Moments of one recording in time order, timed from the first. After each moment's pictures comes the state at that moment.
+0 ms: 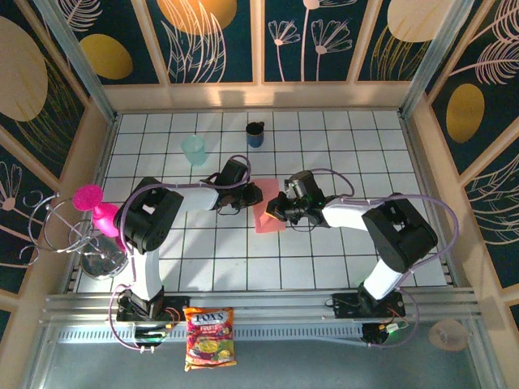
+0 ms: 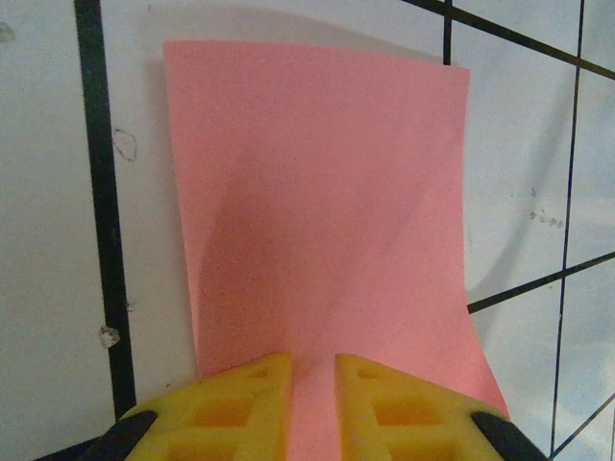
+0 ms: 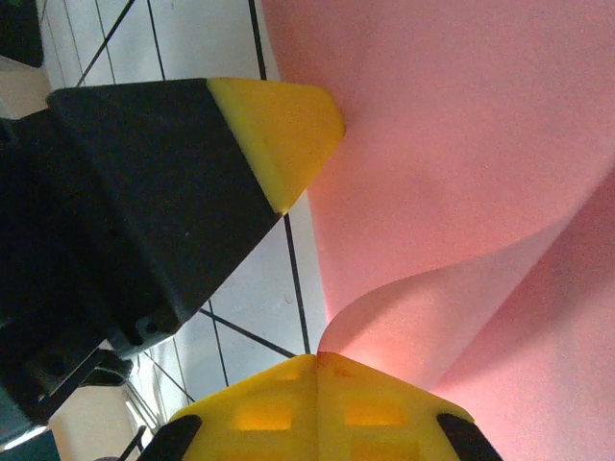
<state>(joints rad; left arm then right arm) -0.60 1.94 1.04 0.01 0.30 -0.81 0.63 1.67 0.73 0.16 -0.47 1.02</state>
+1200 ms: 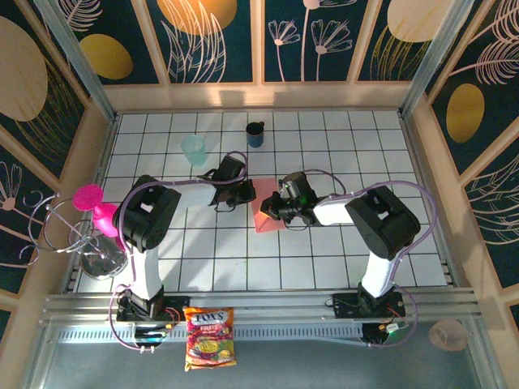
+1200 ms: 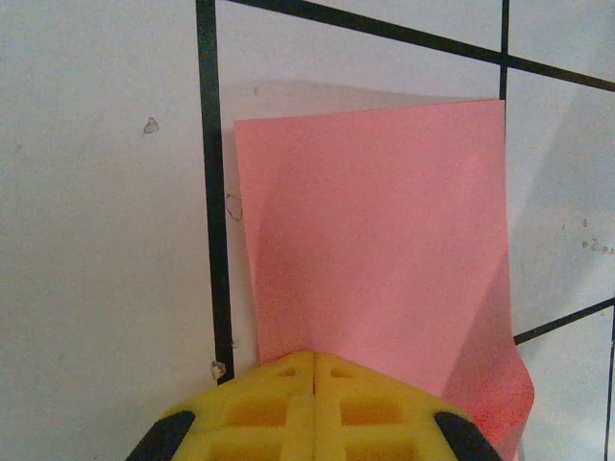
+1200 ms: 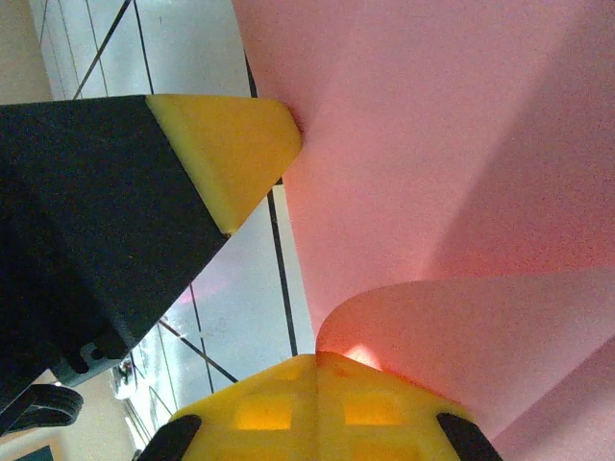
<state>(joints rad) -0.56 1.95 1.07 -0.07 0.26 -0.74 0.64 1.80 0.76 0.30 -0.46 1.04</state>
